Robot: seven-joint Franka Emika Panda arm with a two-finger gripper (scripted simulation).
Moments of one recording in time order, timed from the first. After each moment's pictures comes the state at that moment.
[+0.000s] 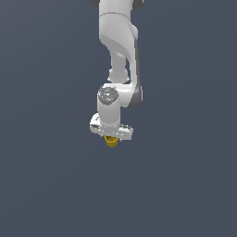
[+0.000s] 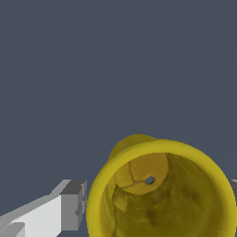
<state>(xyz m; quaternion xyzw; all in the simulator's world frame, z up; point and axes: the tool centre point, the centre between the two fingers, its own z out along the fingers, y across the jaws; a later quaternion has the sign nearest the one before) -0.008 -0.035 0.056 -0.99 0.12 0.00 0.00</state>
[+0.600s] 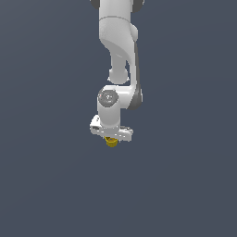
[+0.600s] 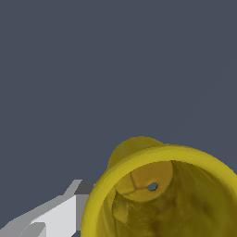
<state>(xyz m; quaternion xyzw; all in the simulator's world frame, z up) -0.007 -0.035 0.047 -0.99 0.12 0.00 0.00</state>
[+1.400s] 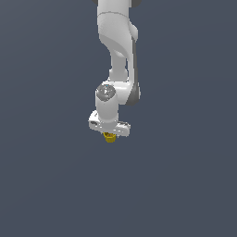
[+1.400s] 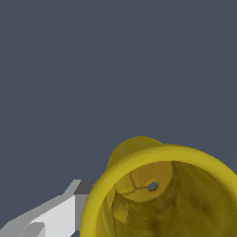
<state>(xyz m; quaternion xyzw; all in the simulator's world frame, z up) -0.030 -0.044 0.052 -0.99 0.12 0.00 0.00</state>
